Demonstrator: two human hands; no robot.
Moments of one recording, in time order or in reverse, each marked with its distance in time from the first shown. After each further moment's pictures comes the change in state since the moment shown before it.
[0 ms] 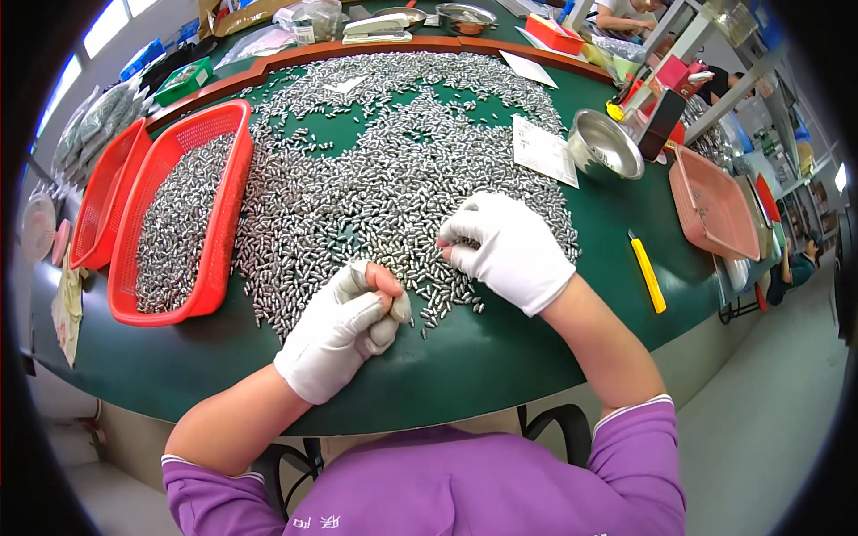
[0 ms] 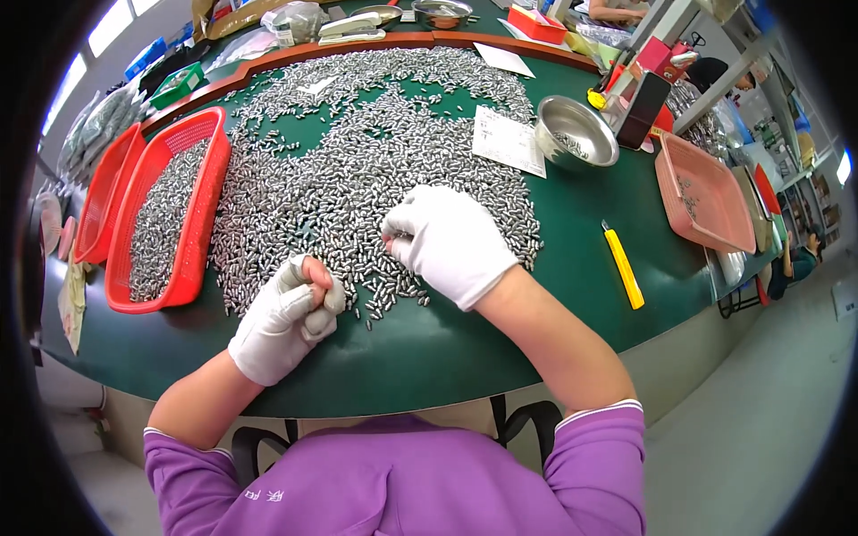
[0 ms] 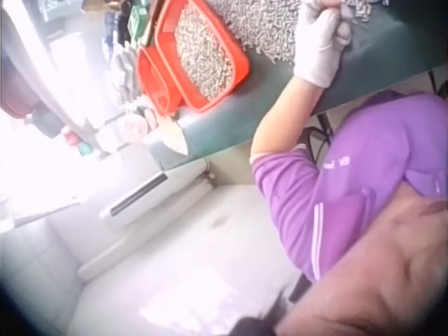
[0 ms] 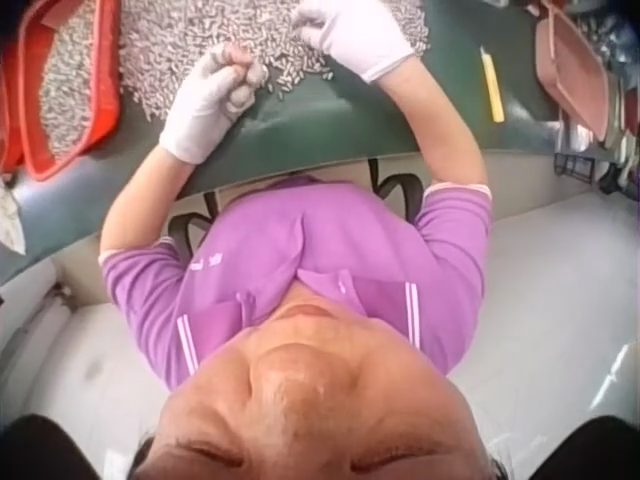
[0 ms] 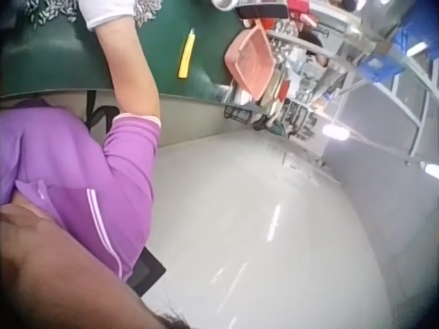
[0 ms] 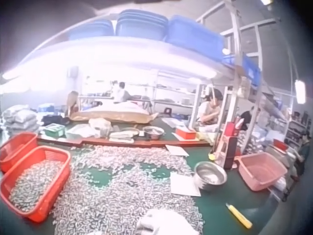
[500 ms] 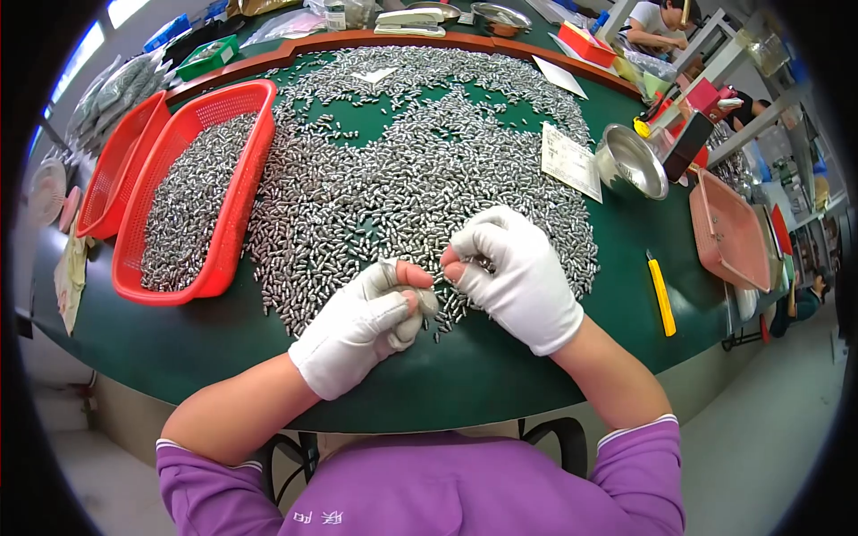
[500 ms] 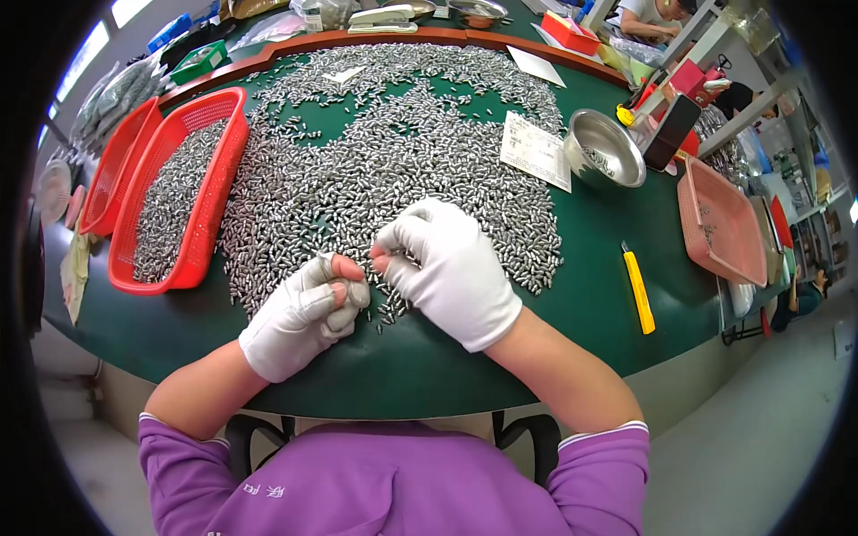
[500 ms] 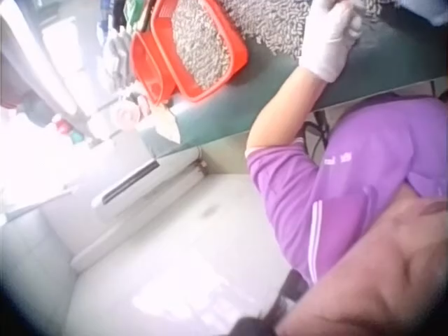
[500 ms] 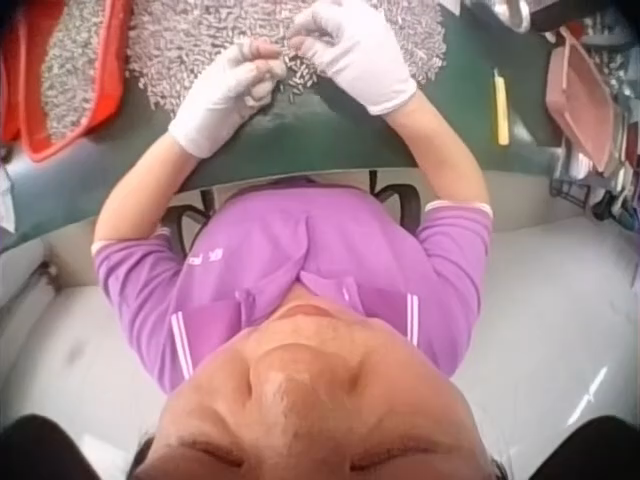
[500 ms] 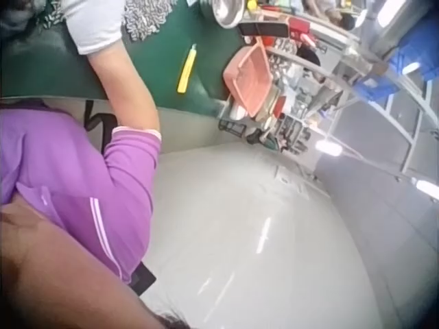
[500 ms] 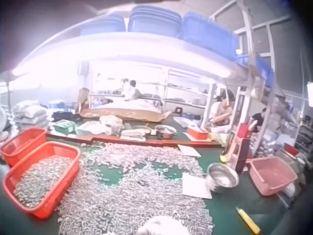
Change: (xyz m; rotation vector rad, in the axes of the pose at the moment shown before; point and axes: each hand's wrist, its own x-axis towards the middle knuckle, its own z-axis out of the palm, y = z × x) left_hand 0.002 0.000 0.002 -0.071 0.053 -0.113; right_hand -0.005 -0.027 0.007 0.420 0.137 0.054
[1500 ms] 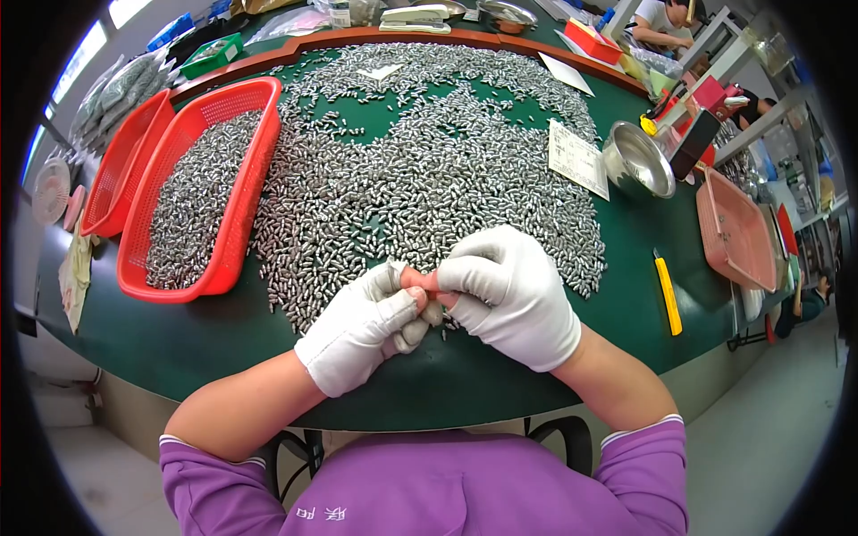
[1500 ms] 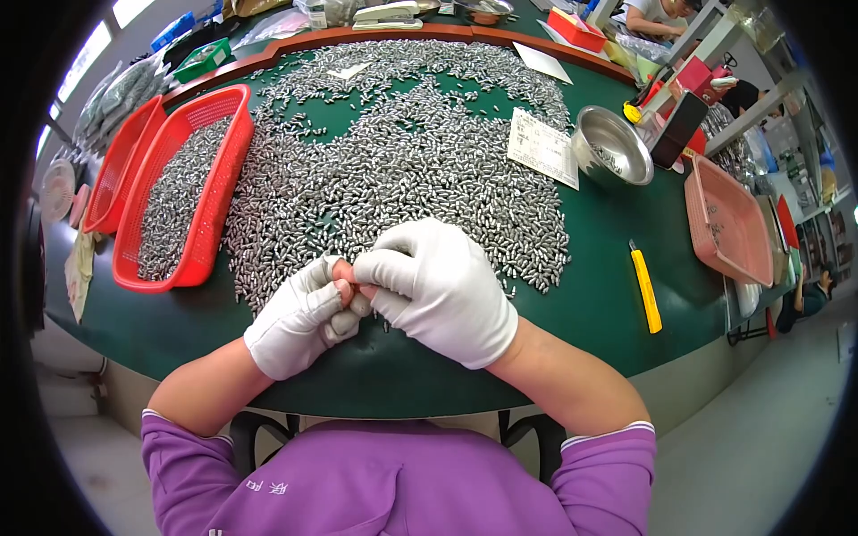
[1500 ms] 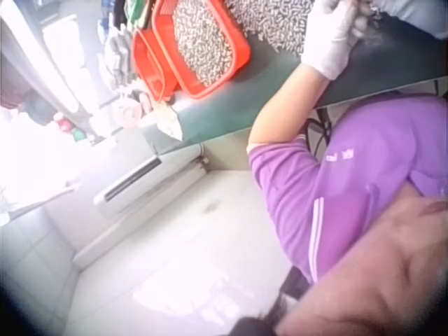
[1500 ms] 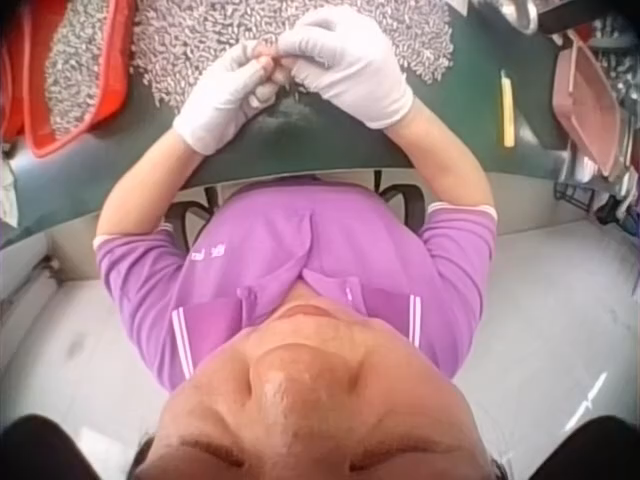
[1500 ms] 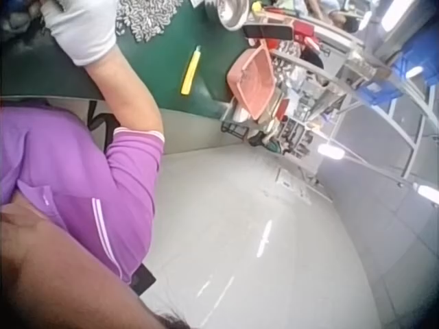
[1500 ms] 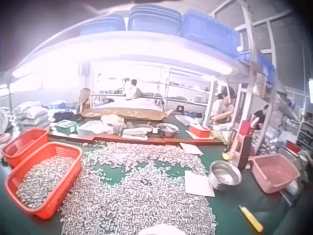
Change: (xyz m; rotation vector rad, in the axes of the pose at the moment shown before) left_hand -0.001 -0.002 0.002 0.049 0.056 0.011; right_hand 0.001 -0.009 0.005 -0.021 0.052 -0.369
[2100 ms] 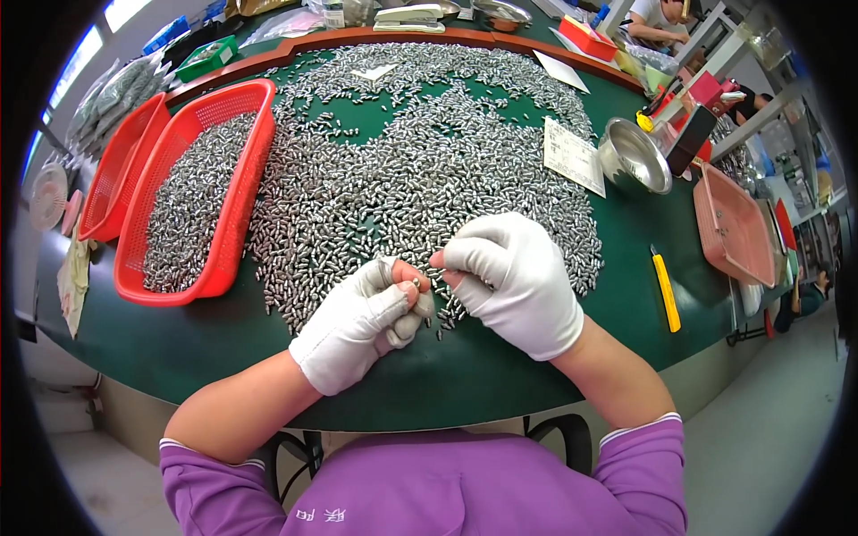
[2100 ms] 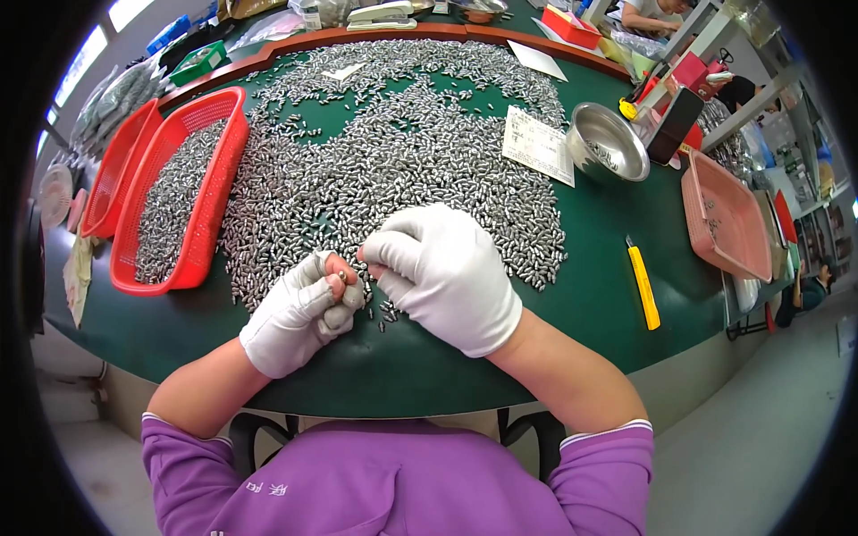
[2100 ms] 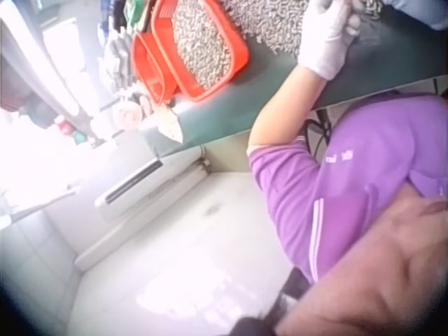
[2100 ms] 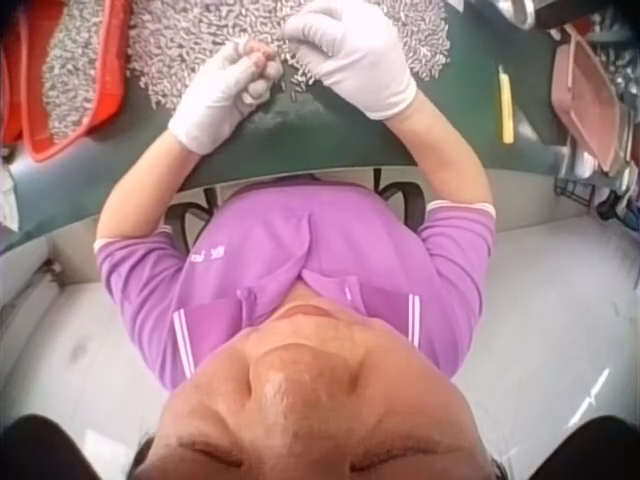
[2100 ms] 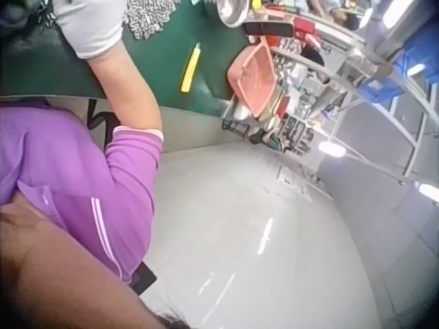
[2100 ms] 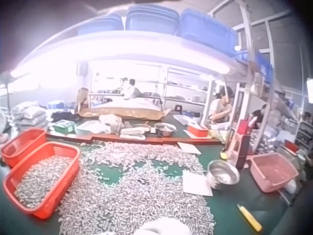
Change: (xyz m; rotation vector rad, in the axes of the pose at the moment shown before) left_hand 0.002 0.002 -0.004 -0.029 -0.052 0.017; right_hand 0.000 0.005 -0.007 -0.091 0.007 0.024
